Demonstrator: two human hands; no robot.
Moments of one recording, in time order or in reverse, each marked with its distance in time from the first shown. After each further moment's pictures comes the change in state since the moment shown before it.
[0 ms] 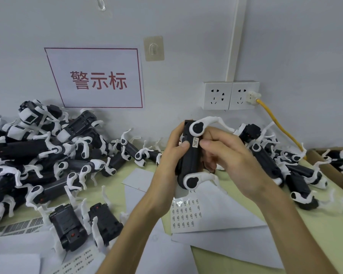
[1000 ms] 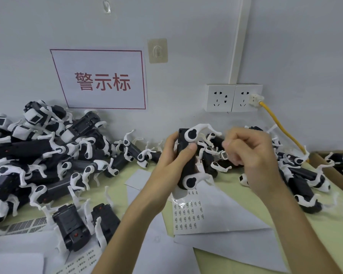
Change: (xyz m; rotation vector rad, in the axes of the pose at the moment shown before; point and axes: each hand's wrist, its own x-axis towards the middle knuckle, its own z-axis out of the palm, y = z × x) left_hand 0.003 -0.001 -0.014 0.135 0.106 -0.144; right_hand -0.003 0.006 -0.014 -0.116 0.260 -0.175
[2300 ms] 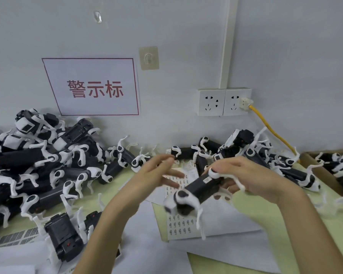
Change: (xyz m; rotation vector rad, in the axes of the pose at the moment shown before) left_hand -0.002 0.008 -0.028 0.401 -0.014 -0.240; right_hand -0.002 0.027 -0.052 -0.103 -0.528 0.621
